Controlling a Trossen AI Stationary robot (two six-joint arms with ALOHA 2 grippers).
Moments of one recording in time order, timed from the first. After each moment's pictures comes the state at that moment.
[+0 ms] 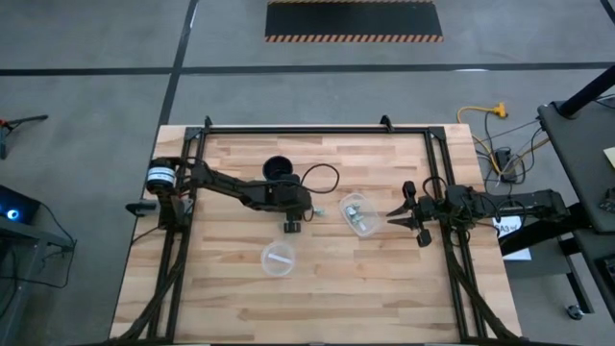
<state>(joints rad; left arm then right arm) 0.07 1.82 0.99 -0.13 -0.22 0.14 0.04 0.13 0.01 0.03 -0.13 0.04</state>
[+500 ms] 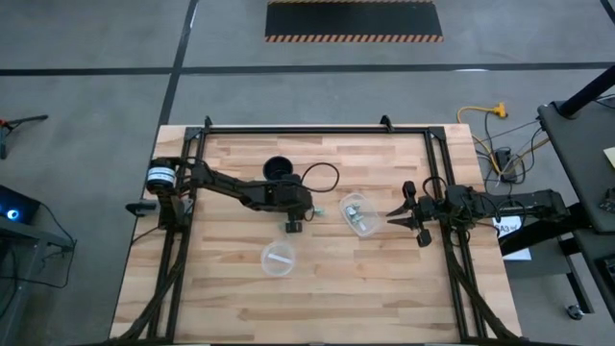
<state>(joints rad) 0.07 1.82 0.99 -0.09 -0.21 0.12 0.04 0.13 0.01 0.03 -0.13 0.04</state>
